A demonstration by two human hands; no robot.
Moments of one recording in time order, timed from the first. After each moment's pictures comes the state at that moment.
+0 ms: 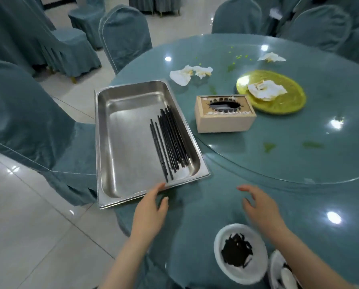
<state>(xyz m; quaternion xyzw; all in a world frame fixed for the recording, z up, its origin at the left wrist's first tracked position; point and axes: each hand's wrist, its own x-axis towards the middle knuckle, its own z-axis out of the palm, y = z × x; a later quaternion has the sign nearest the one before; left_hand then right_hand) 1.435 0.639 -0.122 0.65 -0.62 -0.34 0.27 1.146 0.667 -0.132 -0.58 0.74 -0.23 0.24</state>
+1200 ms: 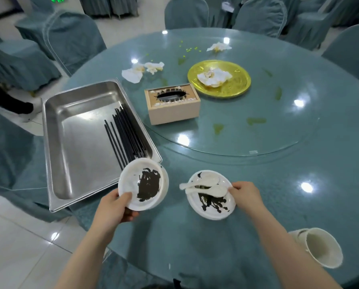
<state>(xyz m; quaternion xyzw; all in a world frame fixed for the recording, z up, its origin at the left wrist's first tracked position) 1.383 0.673 -0.096 0.64 -0.44 -0.57 0.28 1.054 0.736 -0.148 -0.34 0.85 -0.23 0.32</state>
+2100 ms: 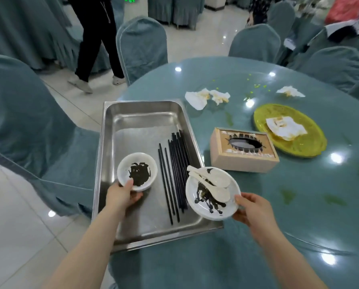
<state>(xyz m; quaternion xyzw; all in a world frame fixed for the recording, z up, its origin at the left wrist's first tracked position) 1.497 0.464 -0.158 0.66 -0.19 -0.58 0.44 1.183 0.541 -0.086 -0.22 0.73 -0.44 0.47</state>
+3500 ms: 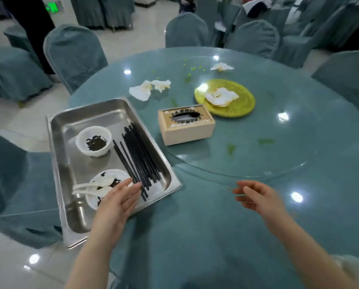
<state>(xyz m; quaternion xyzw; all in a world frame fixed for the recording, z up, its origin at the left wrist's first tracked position) 1.446 0.581 -0.072 0.52 -0.28 -0.68 0.43 1.129 0.682 -0.052 -0.26 0.71 -0.47 0.45</state>
